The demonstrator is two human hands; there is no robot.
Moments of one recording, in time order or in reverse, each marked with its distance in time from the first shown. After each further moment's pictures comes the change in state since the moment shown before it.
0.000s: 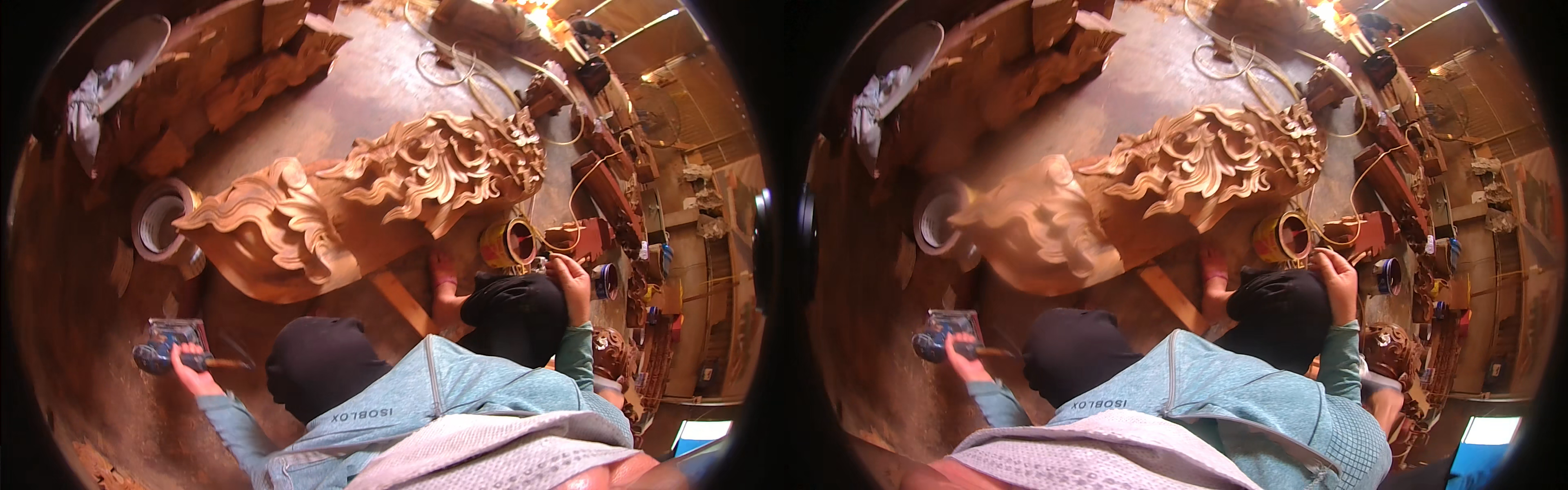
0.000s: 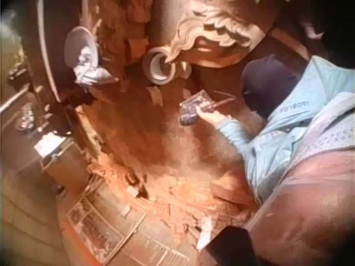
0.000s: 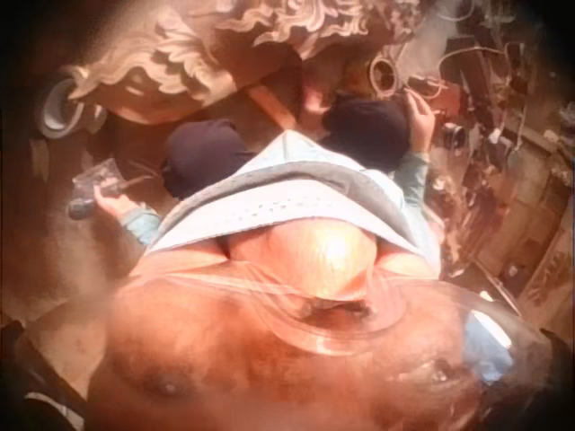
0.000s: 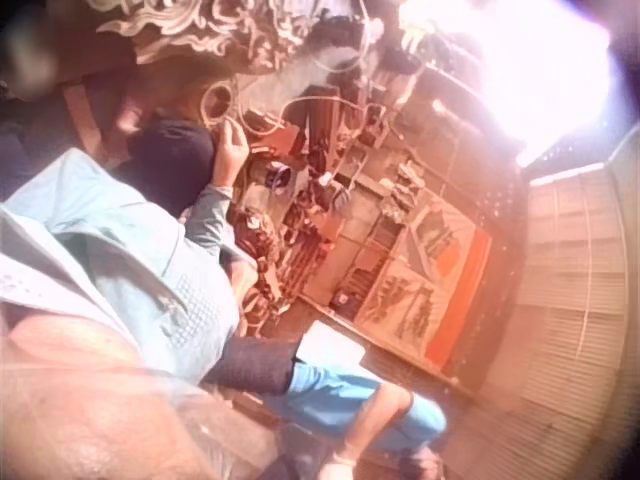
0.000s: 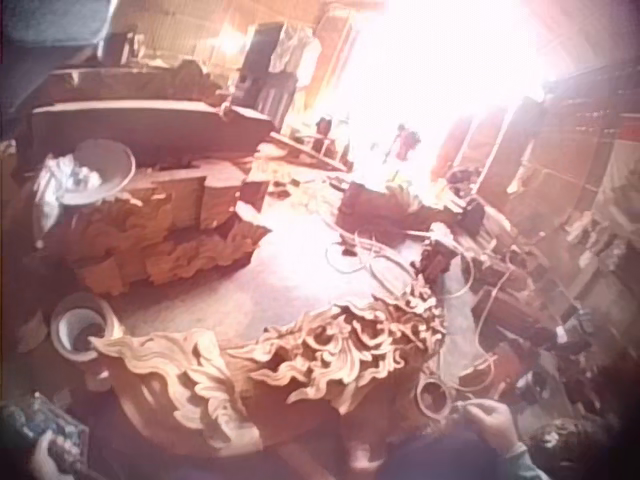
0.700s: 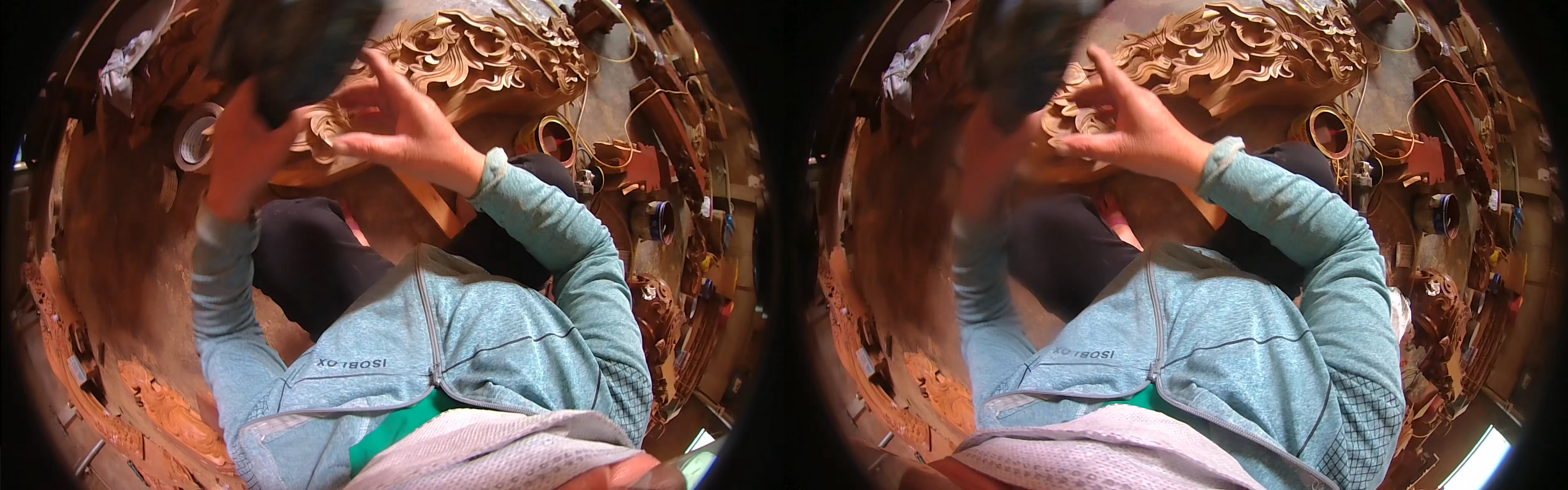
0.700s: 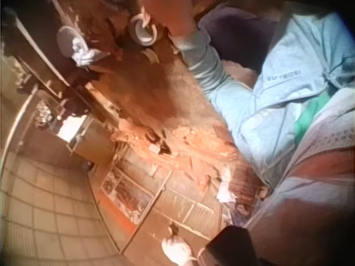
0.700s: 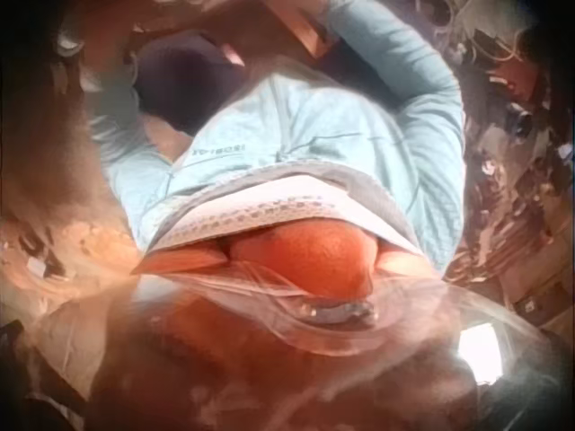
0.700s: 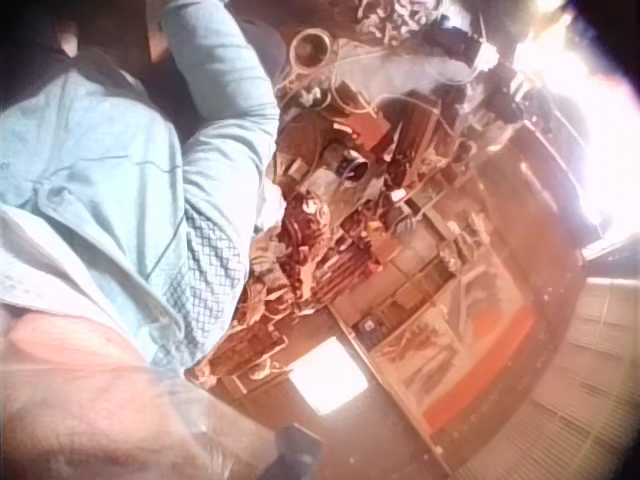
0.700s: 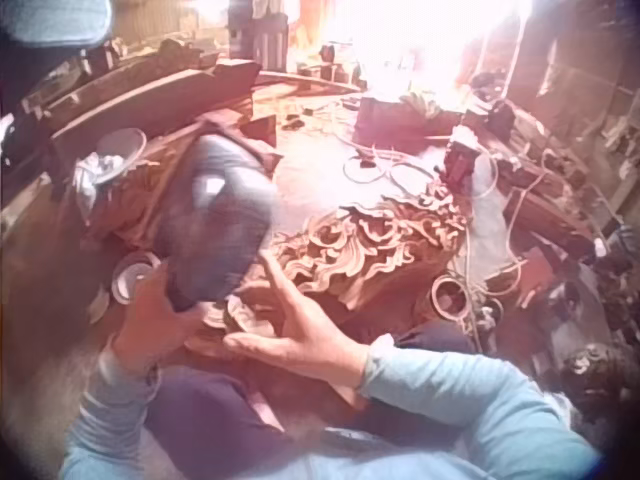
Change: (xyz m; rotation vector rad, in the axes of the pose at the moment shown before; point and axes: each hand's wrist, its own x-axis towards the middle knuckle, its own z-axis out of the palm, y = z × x) left_hand -0.257 0.008 0.363 1.327 -0.895 0.995; right_hand -0.058 -0.100 0.204 0.561 -0.729 -0.639
